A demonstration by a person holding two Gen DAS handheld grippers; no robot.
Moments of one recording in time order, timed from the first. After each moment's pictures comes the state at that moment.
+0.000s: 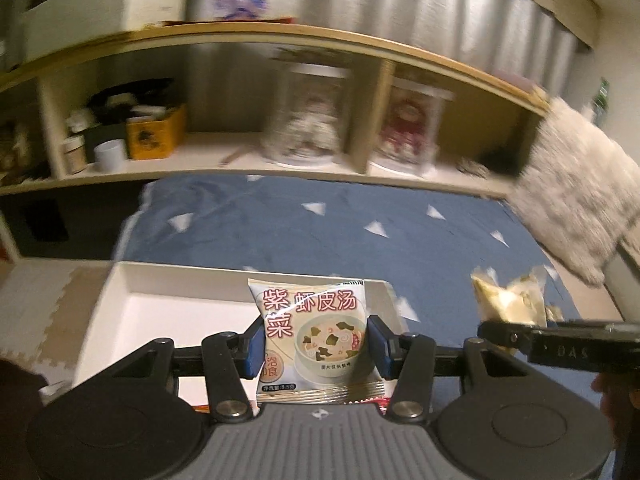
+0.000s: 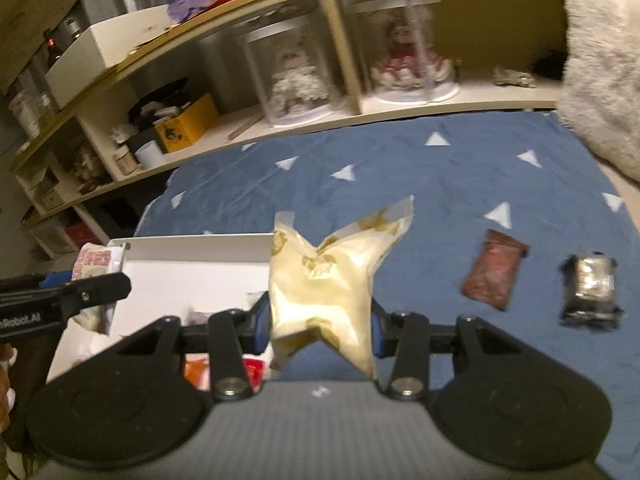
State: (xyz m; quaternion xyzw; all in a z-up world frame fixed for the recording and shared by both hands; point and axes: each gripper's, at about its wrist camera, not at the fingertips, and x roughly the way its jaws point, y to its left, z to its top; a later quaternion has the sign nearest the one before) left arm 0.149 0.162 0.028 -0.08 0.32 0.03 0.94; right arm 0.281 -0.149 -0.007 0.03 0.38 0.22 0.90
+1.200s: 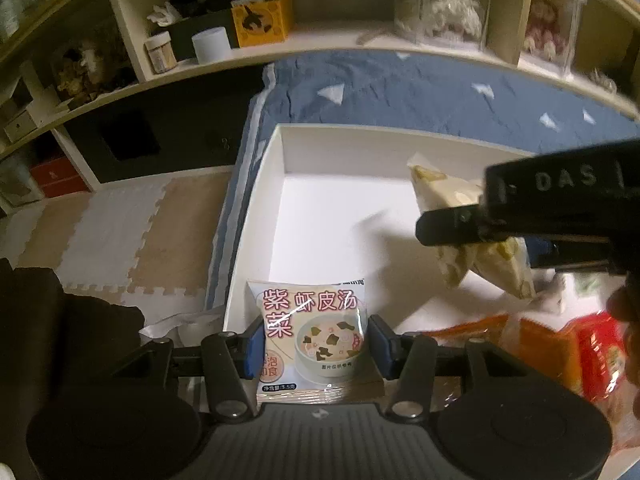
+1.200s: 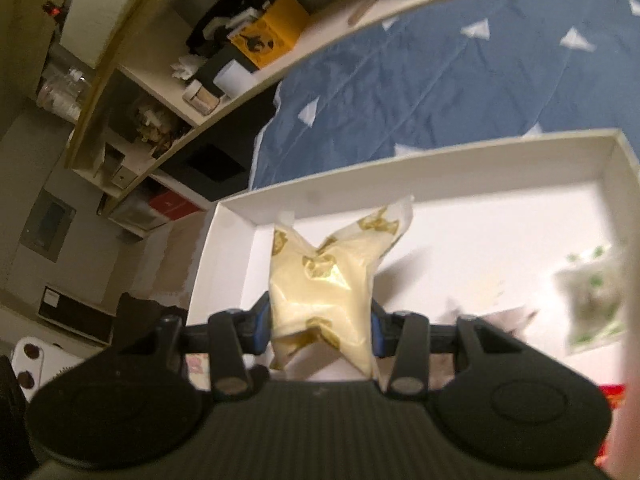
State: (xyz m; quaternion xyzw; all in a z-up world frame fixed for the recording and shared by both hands) left arm 0.167 0.276 -0.064 -0.02 0.47 0.14 0.87; right arm 0.339 0.057 -0.073 0.14 0.52 0.32 0.78
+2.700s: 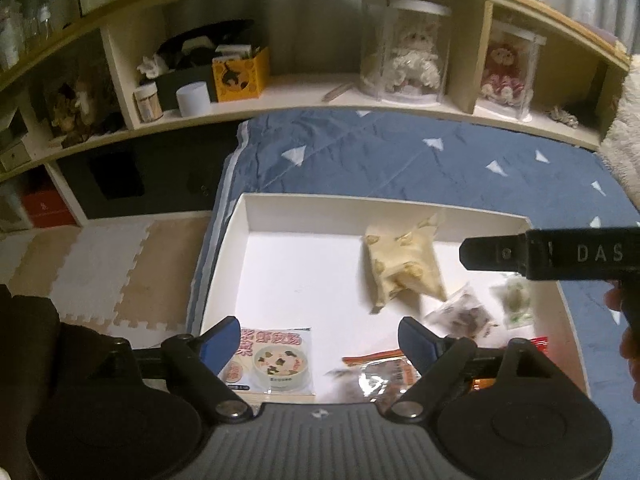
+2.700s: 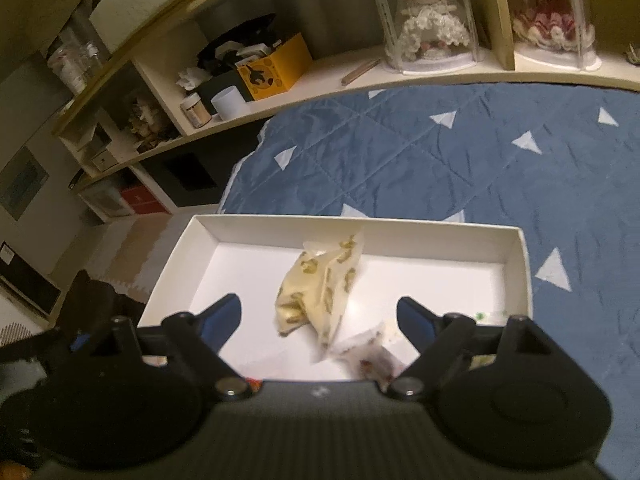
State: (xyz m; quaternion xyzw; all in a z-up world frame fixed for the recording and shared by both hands) left arm 0.147 0.239 -0.011 -0.03 0.40 0.11 0.91; right arm 0.313 0.007 -0.027 0.03 0.44 0.31 0.85
